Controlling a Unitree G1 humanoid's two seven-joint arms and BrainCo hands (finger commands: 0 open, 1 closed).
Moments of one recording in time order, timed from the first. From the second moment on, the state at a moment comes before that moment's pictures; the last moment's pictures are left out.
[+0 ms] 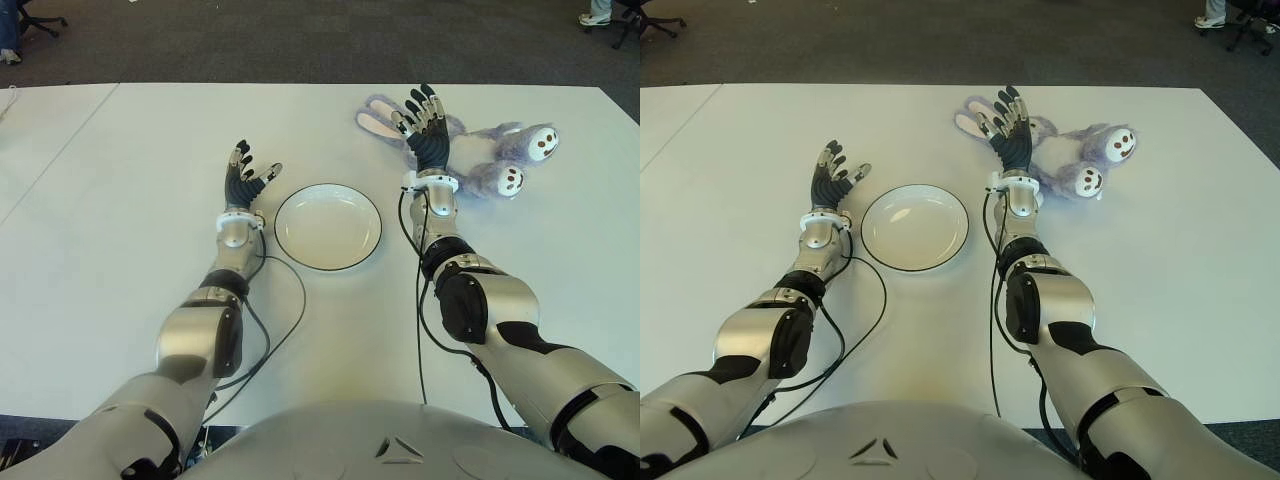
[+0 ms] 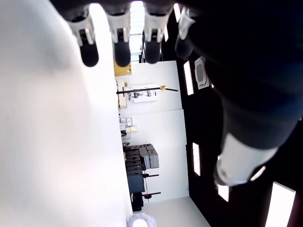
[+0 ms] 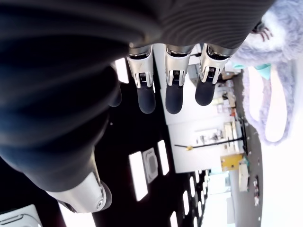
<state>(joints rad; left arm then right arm) -0.59 0.08 0.18 1.22 0.08 -0.56 0.18 -0.87 -0.05 -0.30 1.28 0.04 -0.74 0.02</state>
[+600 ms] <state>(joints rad) -0.59 0.08 0.18 1.22 0.08 -0.56 0.18 -1.01 -0.17 -0.29 1.28 0.03 -0.73 0.04</state>
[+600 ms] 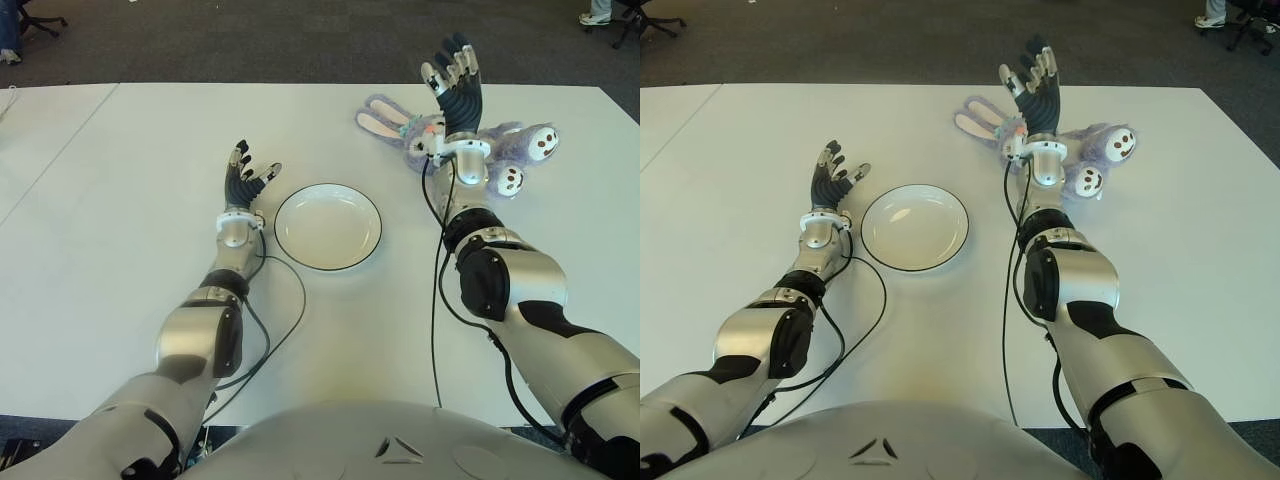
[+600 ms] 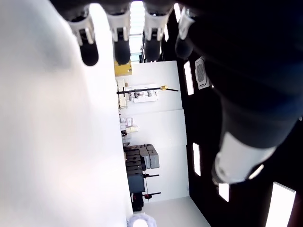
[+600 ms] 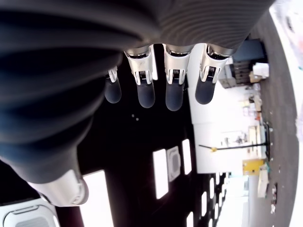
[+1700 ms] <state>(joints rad) -0.59 0.08 0.18 1.22 0.08 -0.56 0.18 -1.19 -0.50 0.15 1.29 -0.49 -0.32 -0.28</state>
